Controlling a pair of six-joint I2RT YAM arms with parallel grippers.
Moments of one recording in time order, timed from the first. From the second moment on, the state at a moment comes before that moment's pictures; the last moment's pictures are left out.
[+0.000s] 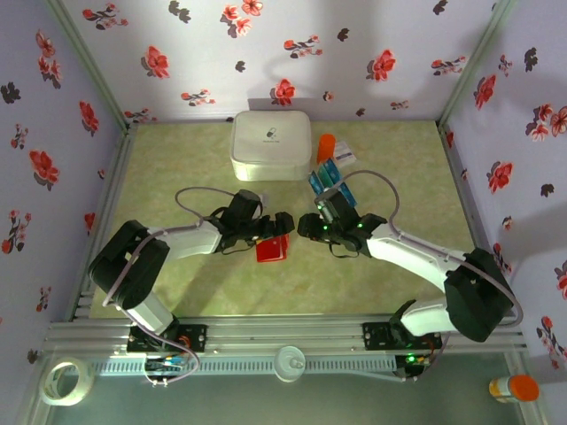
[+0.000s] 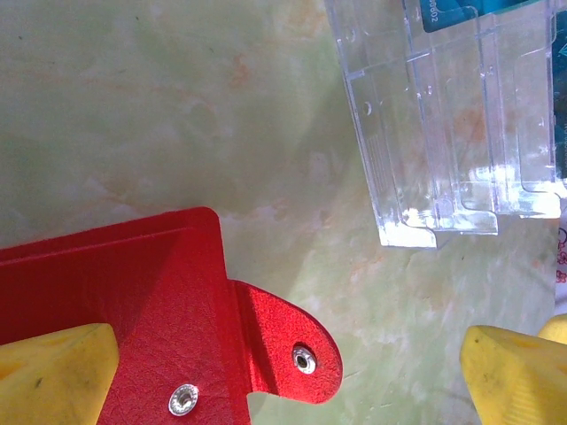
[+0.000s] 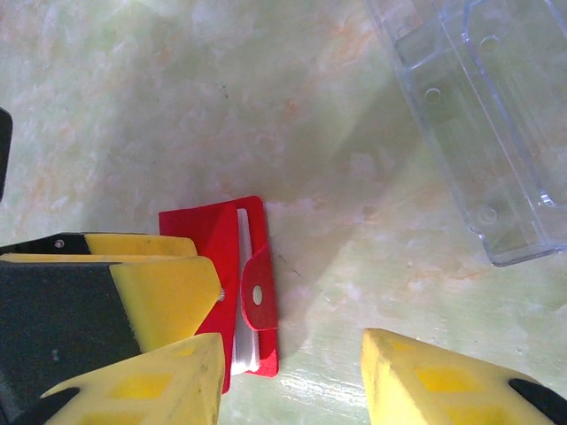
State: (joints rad) left arm -0.72 1.63 0.79 0.05 0.29 -0.88; right arm 0.73 1.35 0.82 -0.33 -0.06 0.83
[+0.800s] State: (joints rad) left arm -0.29 1.25 0.83 -0.18 0.30 -0.83; right arm 1.01 1.75 1.29 -0.38 -0.11 0.81
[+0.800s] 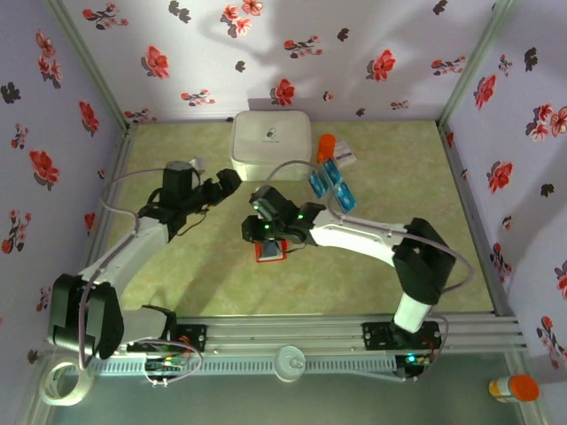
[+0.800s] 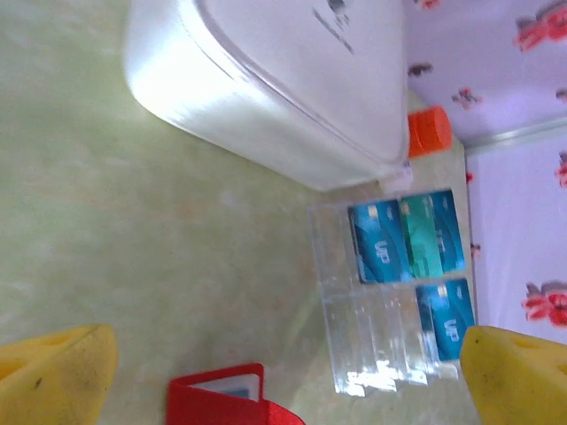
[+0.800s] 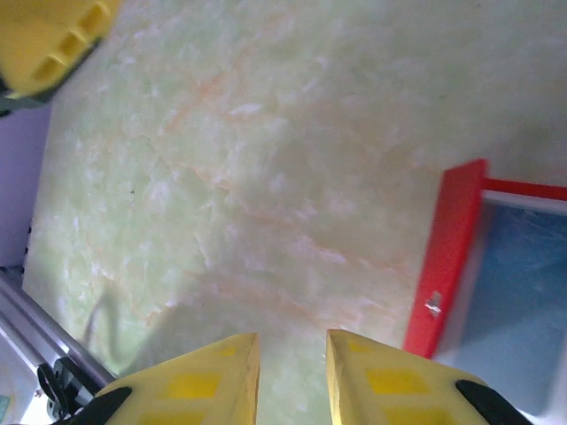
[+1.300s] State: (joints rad) left arm -0.21 1.22 0.81 -0.33 0.29 -0.80; right arm 0.97 1.89 1.34 -0.48 -0.08 0.76
